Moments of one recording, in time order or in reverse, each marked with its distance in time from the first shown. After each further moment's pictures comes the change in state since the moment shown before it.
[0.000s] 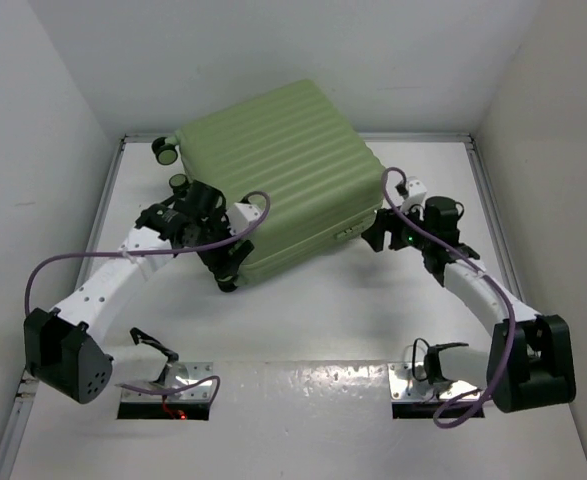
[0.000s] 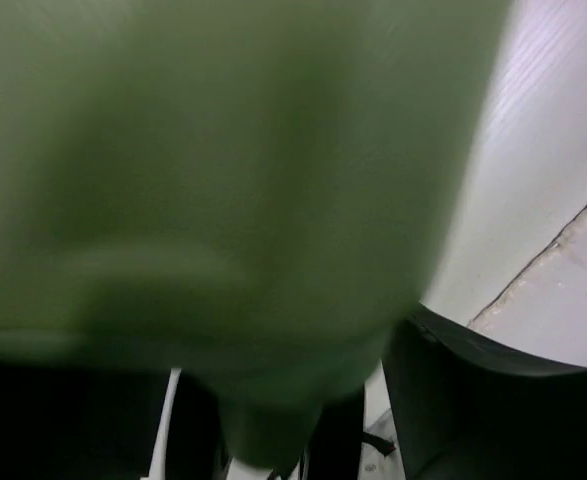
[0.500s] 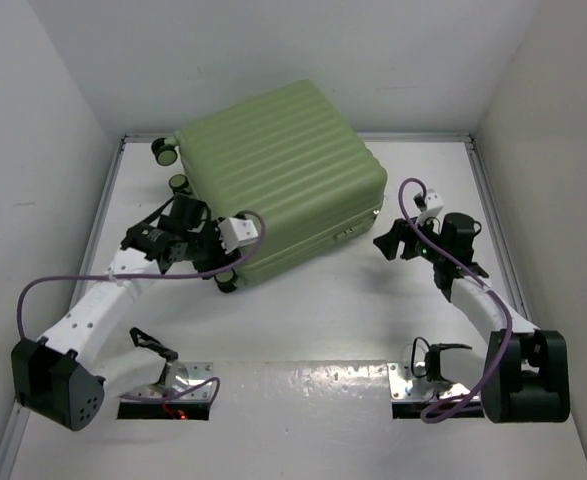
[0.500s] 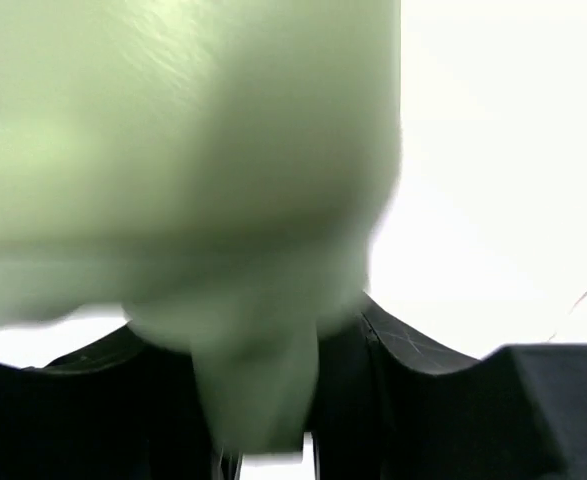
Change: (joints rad) left arm 0.045 -0.119 -0.187 0.126 0.029 0.167; right arm -0.184 -0.056 -0.150 0.152 -0.147 0.031
